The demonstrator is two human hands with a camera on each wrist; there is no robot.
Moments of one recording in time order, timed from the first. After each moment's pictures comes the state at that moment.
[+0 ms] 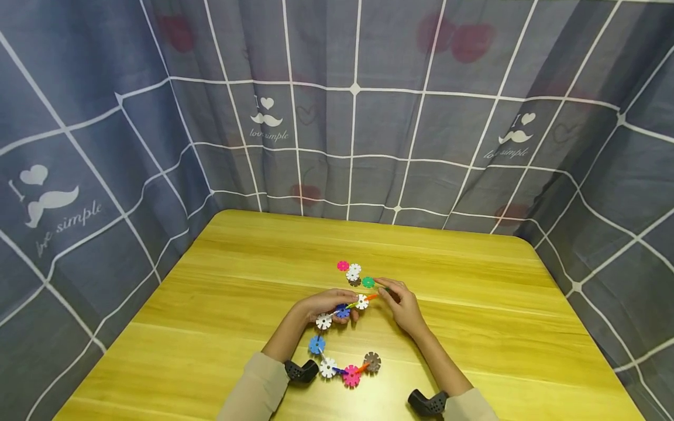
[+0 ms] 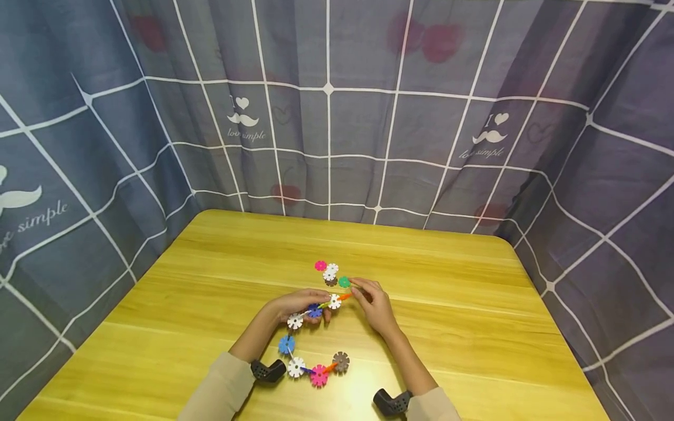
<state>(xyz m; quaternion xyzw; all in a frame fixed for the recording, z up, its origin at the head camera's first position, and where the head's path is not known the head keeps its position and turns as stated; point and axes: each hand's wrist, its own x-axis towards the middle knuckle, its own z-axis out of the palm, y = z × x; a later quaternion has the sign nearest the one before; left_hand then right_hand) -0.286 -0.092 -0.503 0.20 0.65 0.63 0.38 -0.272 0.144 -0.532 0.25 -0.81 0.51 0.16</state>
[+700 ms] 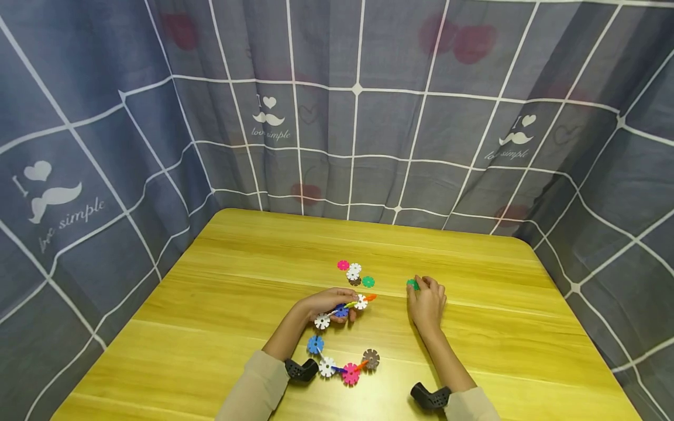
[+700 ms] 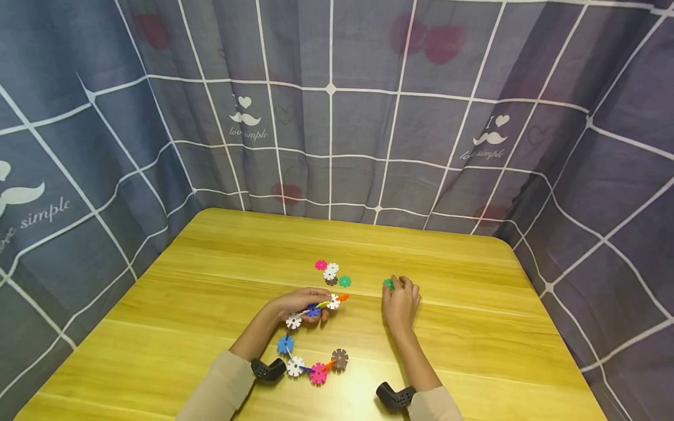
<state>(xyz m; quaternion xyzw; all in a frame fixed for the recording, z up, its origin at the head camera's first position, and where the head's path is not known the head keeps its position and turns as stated) -0.285 -0.092 -0.502 0.20 0.66 0.63 0.37 -0.270 0.170 -0.526 0.01 -0.91 0.32 0.27</state>
